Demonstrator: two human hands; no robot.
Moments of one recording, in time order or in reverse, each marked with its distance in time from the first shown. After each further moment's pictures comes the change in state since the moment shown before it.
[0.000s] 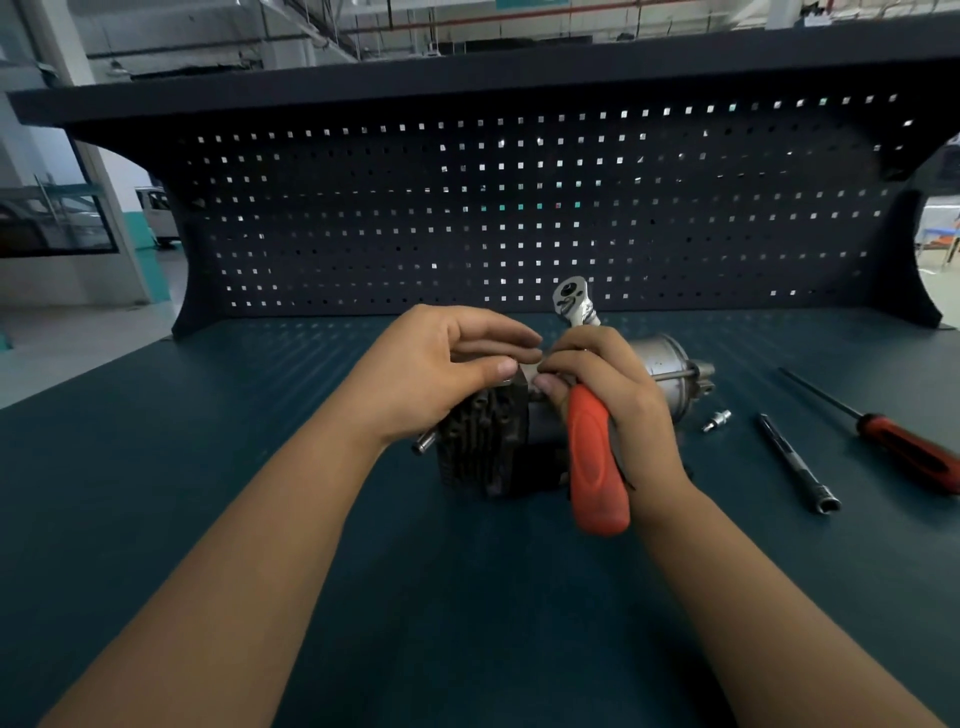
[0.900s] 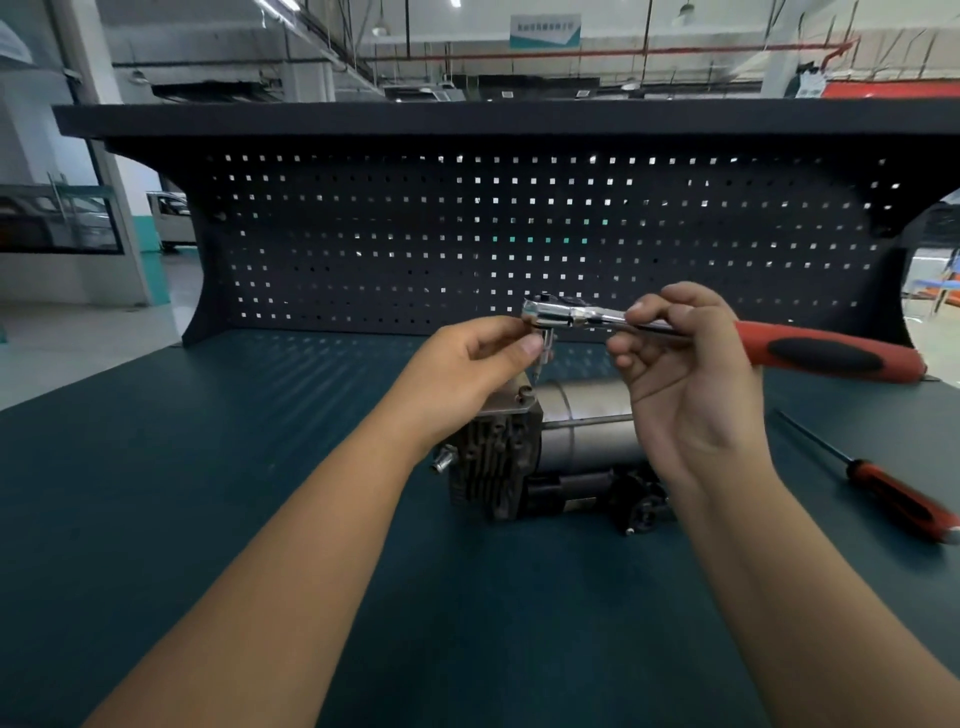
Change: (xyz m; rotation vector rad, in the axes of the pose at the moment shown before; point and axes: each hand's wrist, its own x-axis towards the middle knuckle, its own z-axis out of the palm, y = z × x) left_hand 0.011 -0.001 0.004 -0.197 0.148 -0.065; right_hand 0.055 -0.044 -0.033 1.154 0.392 0.626
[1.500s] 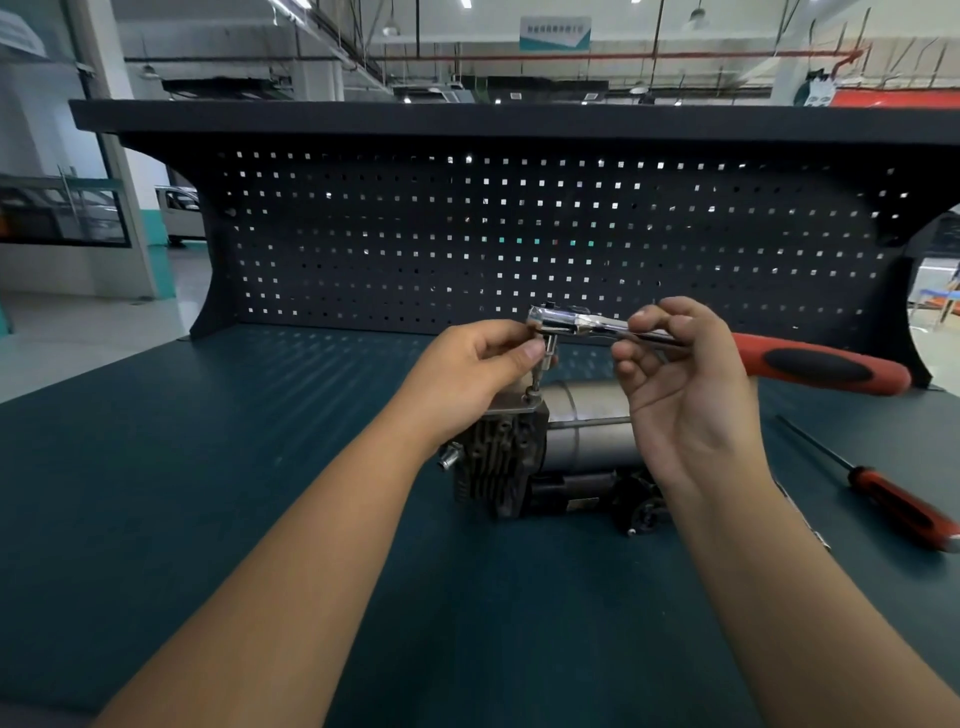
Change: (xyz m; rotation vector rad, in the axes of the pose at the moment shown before) left_hand 0.000 -0.001 0.000 0.002 0.026 -0.015; right_hand -0.002 0.003 0.004 0.016 0.075 0.066
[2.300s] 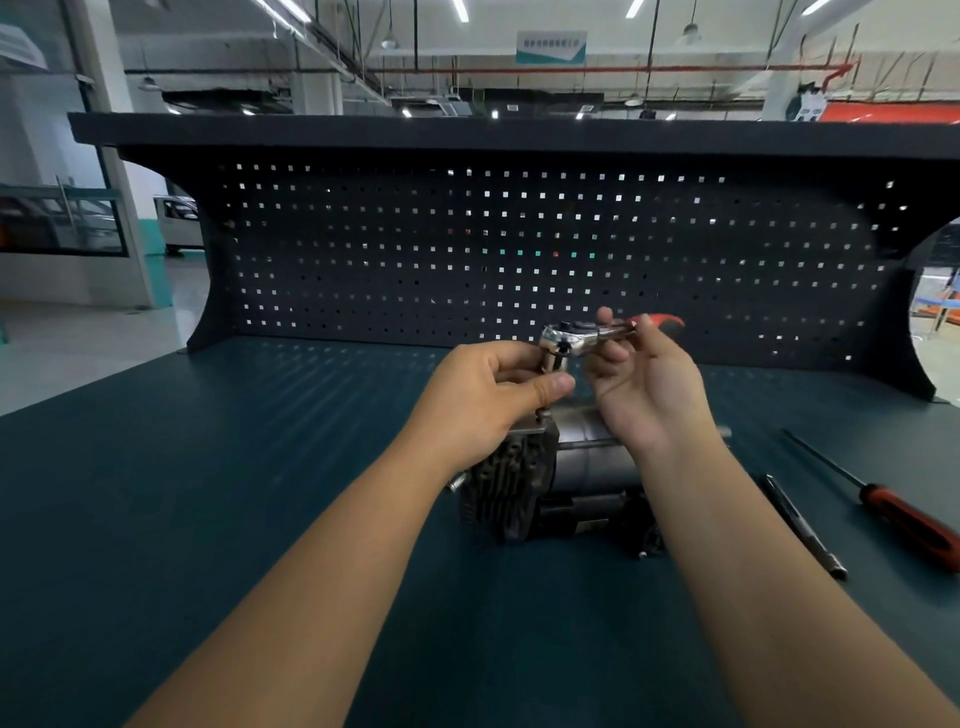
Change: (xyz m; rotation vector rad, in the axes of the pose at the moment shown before) left_hand 0.002 0.000 0.005 -0.022 0.034 0.038; right_hand 0.053 0.029 -0.002 0.249 0.061 0.310
